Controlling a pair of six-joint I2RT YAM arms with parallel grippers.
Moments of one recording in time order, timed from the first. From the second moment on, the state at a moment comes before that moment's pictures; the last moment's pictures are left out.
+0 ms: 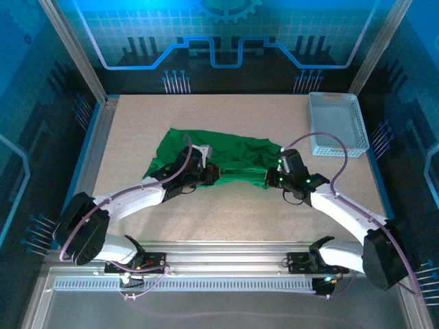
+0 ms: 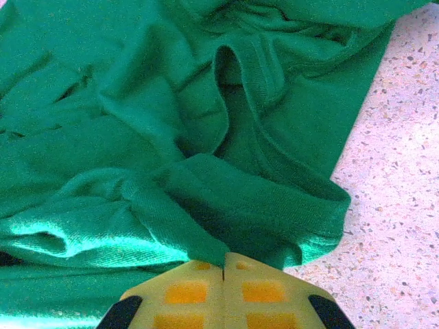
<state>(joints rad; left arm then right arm) -0.62 1.39 0.76 -0.02 0.17 -0.63 0.44 1.18 0.67 -0.34 0.01 0.61</state>
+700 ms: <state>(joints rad) -0.61 1.48 0.67 0.14 0.28 -0.69 0.64 1.28 0.84 -0.45 0.08 0.40</state>
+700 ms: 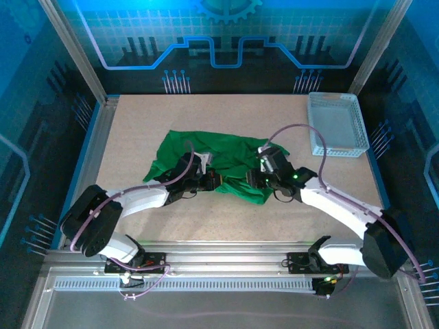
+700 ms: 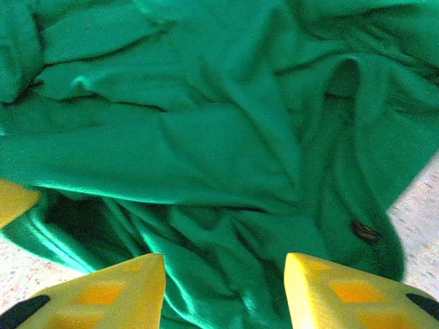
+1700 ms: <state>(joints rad) -0.59 1.52 0.73 0.02 0.19 -0.69 0.78 1.34 0.91 -0.45 0.12 0.28</state>
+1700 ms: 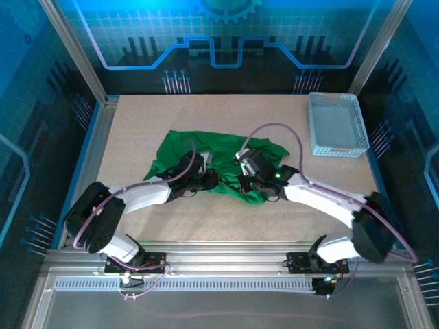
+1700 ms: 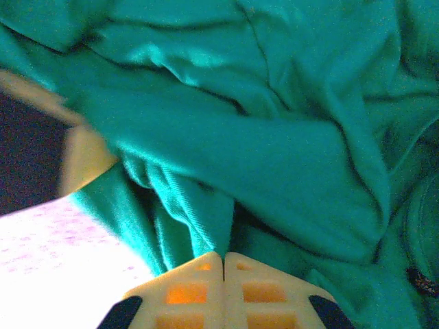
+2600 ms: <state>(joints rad) -0.65 1.50 0.83 -0.23 -0.05 -0.58 0.70 1.24 0.79 -0.46 0.17 0.33</state>
